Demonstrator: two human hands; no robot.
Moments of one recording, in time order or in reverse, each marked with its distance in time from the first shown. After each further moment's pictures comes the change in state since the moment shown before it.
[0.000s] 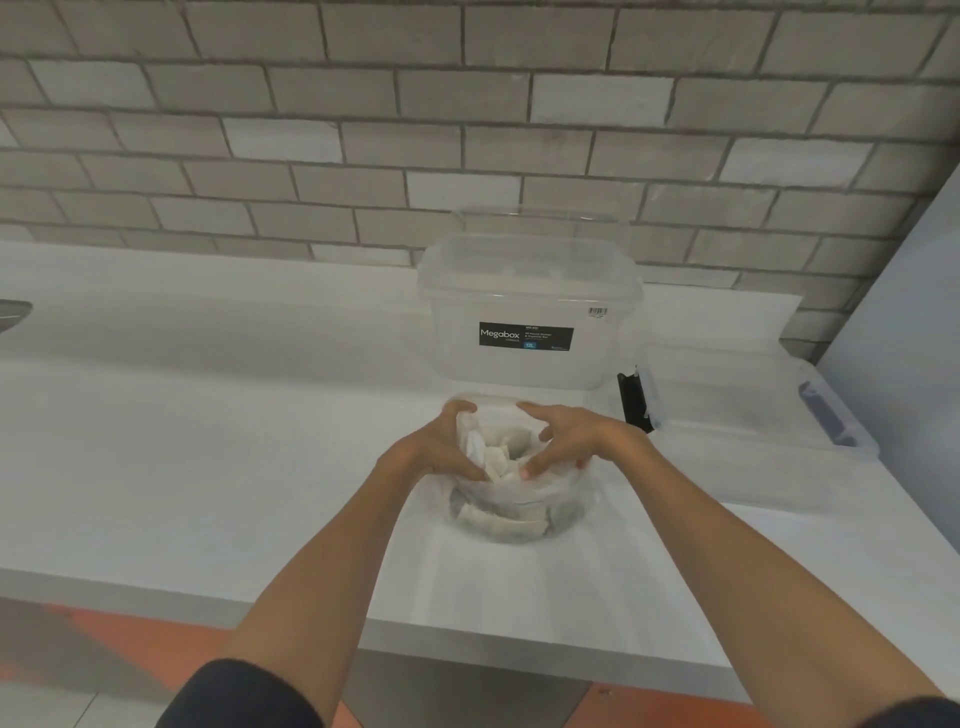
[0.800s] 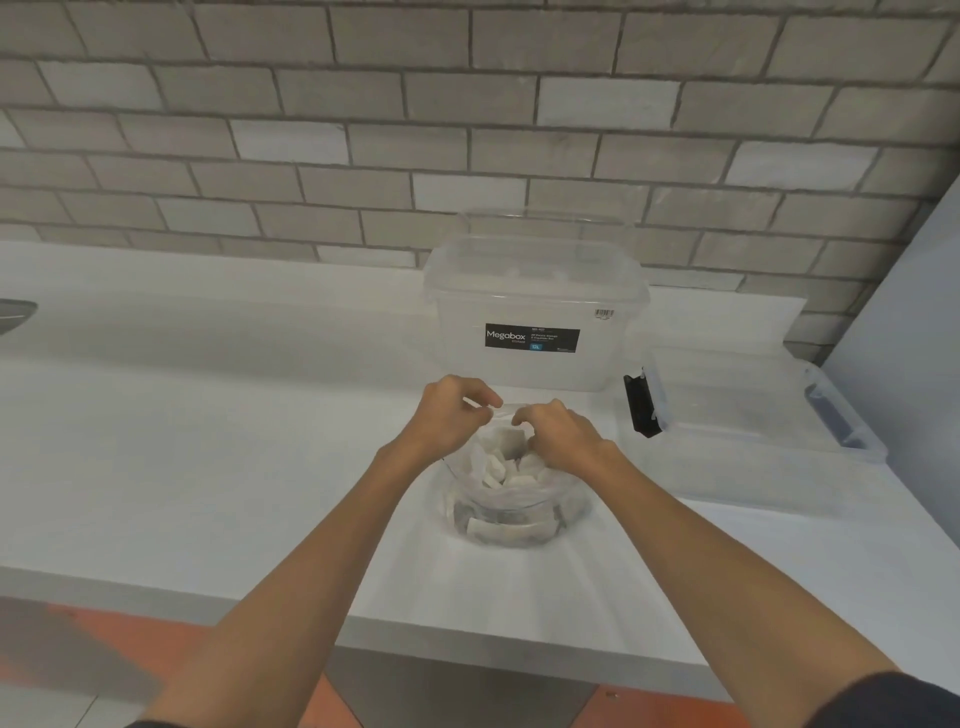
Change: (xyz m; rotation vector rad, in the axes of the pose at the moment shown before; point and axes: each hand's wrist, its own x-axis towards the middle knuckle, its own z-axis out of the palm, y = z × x) left_hand -0.021 0.026 -0.010 0.011 0.381 0.312; right_hand 0.019 -0.017 0.029 -0.446 0.362 -0.096
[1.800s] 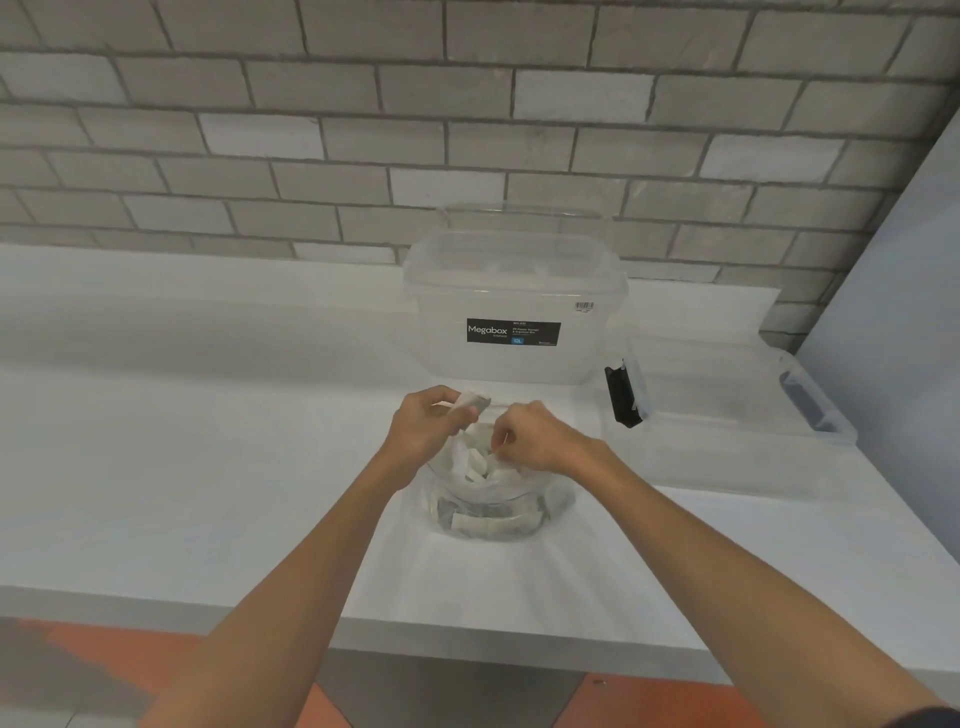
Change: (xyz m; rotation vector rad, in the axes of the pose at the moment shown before) left_hand -0.010 -0.018 0.012 -0.405 0.010 -0.199; right_hand -0.020 -0.009 -0.008 0.215 -0.038 -0.081
